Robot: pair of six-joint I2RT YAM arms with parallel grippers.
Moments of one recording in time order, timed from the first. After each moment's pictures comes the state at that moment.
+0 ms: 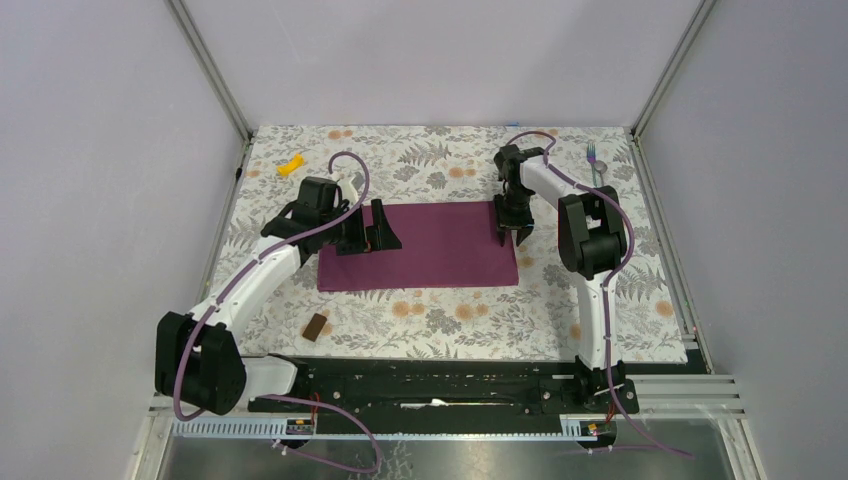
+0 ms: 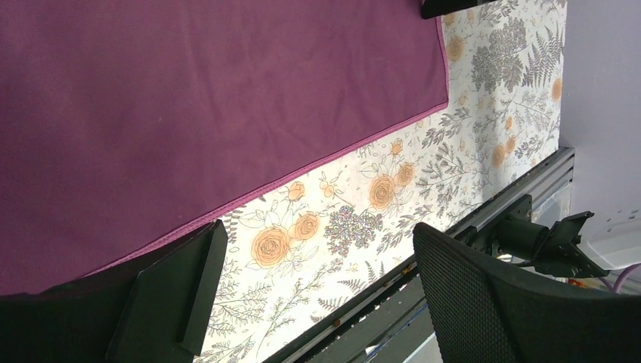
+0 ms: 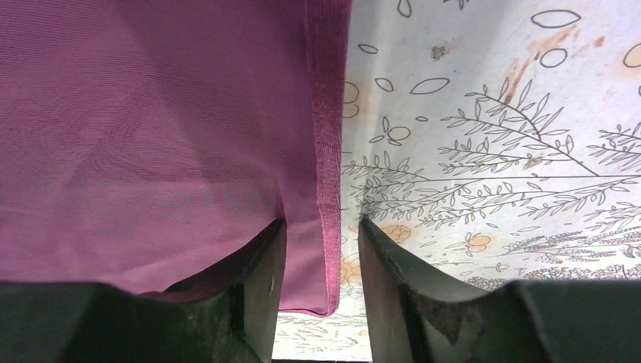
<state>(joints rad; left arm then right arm) -0.30 1.28 0.95 -0.48 0.47 -0.43 0.30 2.27 1.78 -1.09 -0.03 0.27</state>
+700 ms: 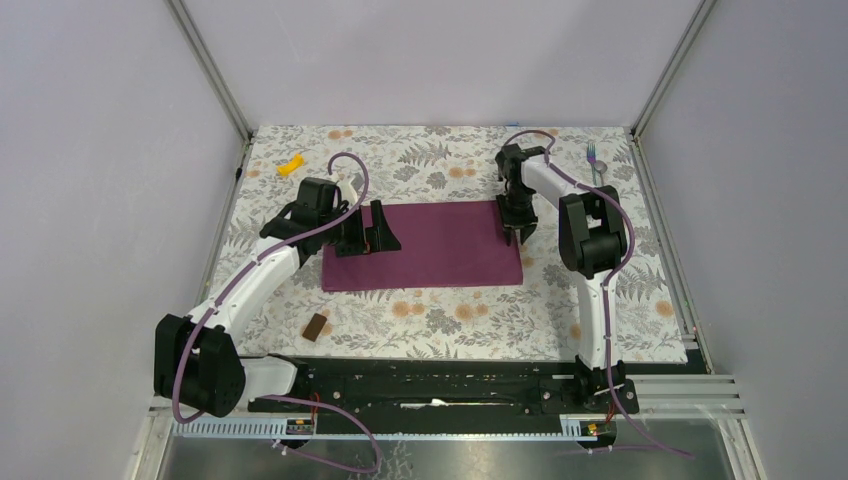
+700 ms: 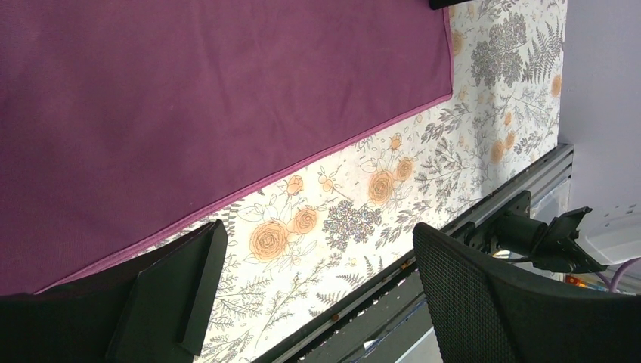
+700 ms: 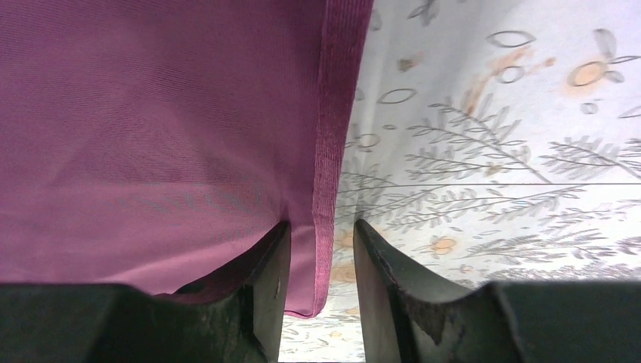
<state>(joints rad) -0.30 1.27 0.95 -0.50 0.48 -0.43 0.29 2.27 1.79 -1.10 0.02 0.20</state>
